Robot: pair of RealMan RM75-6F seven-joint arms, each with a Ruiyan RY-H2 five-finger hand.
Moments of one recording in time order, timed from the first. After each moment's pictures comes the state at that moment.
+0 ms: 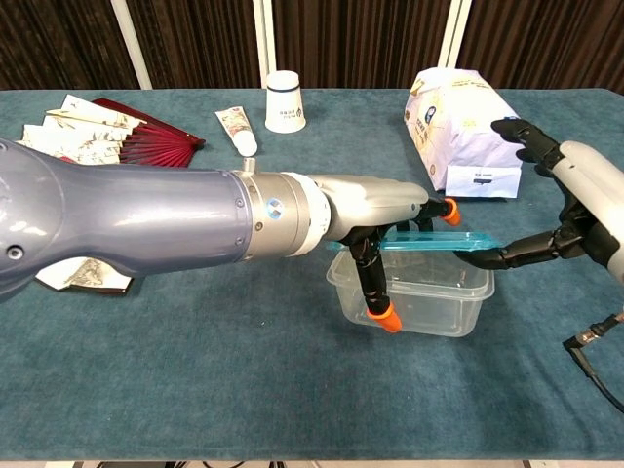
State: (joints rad) left arm -1.28 -1.75 -0.15 -1.58 0.66 0.81 0.49; right arm 0.23 -1.83 0.17 -1.66 -1.37 1.44 -0.18
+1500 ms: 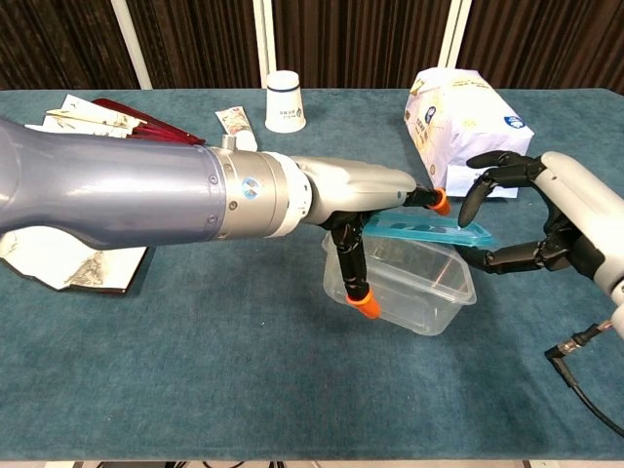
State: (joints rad) left arm -1.29 -1.66 -0.12 -1.63 0.70 0.77 0.51; right arm 0.24 -1.84 0.15 -1.64 -1.39 1.43 -0.17
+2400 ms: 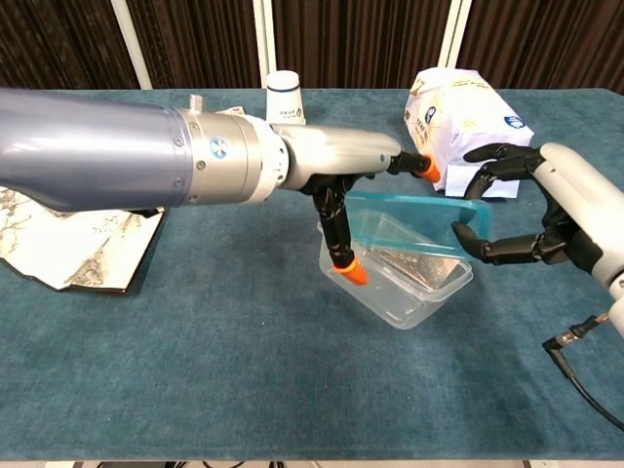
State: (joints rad) left arm -1.25 -1.57 -0.13 -1.68 0.78 0.77 0.43; right arm 0.25 -1.85 0.16 -1.63 -1.42 1.45 -0.18
